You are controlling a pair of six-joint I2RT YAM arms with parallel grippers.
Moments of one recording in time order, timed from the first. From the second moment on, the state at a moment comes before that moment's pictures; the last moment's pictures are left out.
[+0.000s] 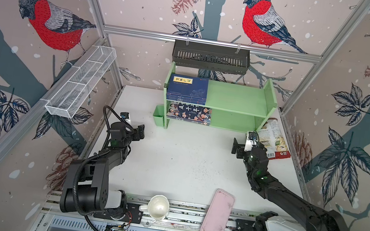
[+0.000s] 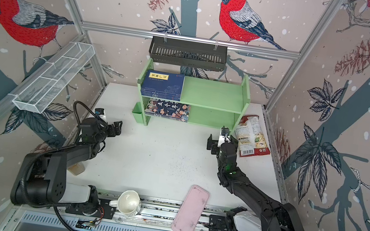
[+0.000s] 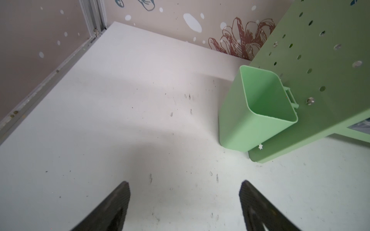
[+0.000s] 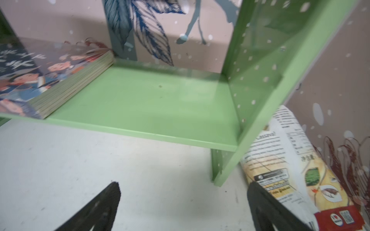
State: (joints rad) left arm 0.18 1.37 0.41 0.54 0.22 -0.15; right arm 0.39 1.15 0.36 0.55 0.34 0.00
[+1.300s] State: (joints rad) left arm 0.17 1.61 0.07 1.48 0.32 -0.11; right arm 0.00 1.50 0.22 1.20 0.15 0.01
